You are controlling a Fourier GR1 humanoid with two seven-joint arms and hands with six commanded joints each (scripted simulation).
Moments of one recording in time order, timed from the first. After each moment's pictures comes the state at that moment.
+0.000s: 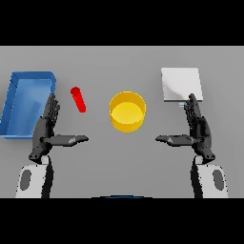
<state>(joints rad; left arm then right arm) 0.00 0.00 0.00 -1.57 0.00 0.00 0.00 0.00 0.00 0.00 -1.57 0.00 0.00 0.00</state>
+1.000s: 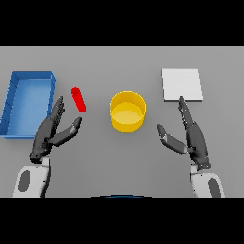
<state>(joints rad) 0.01 0.08 -0.09 -1.62 -0.12 -0.04 0.11 0.09 -0.05 0.15 -1.71 0.23 -0.02 -0.10</state>
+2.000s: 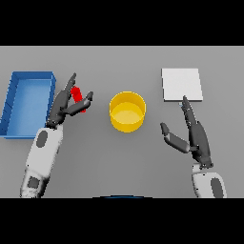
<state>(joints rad) -0.44 0.07 0.02 -1.03 -0.18 0.02 -0.05 0.08 -0.05 0.12 -1.70 0.21 -0.02 -0.08</state>
